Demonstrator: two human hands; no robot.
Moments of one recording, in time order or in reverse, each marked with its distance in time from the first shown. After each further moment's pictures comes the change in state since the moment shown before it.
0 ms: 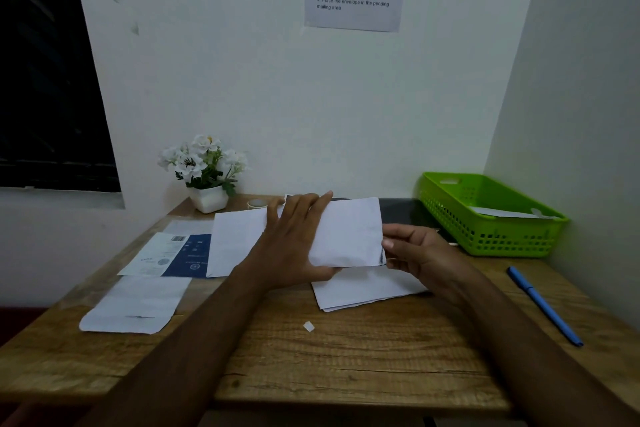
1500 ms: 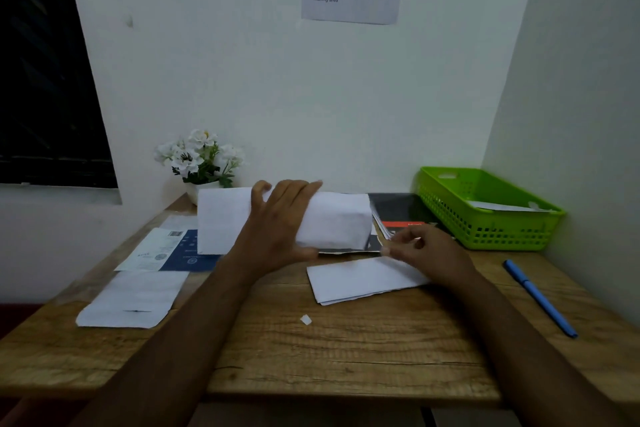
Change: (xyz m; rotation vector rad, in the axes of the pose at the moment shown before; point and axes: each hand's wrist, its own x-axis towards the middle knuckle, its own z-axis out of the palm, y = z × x) left_hand 0.002 -0.011 -0.010 0.031 0.129 0.035; right_hand -0.010 -0.003 -0.014 -0.932 0.330 0.075
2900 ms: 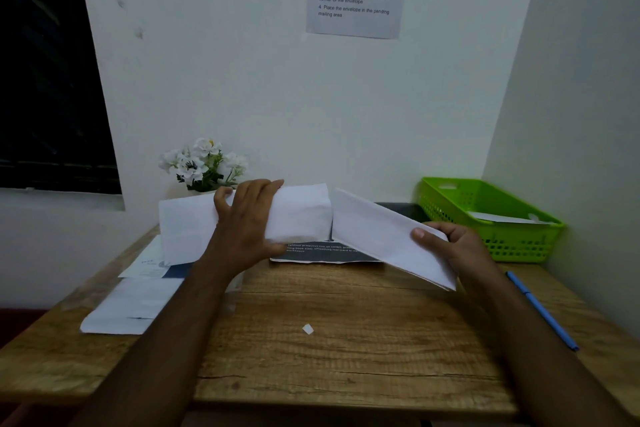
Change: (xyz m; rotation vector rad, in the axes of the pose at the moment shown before) left_hand -0.013 -0.042 -0.003 0.035 0.012 -0.219; right_hand -0.005 0.001 -0.021 0.816 0.053 0.054
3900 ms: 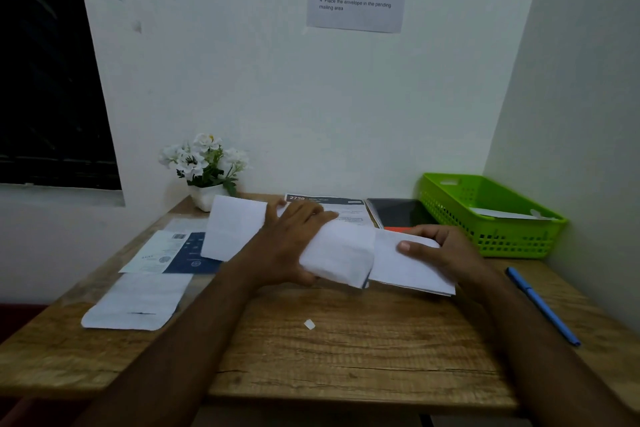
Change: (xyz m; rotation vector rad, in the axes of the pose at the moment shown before) left_hand -0.003 0.039 0.007 -0.108 -0.251 0.329; right_hand -0.002 0.005 0.007 -0.120 -0.171 -0.006
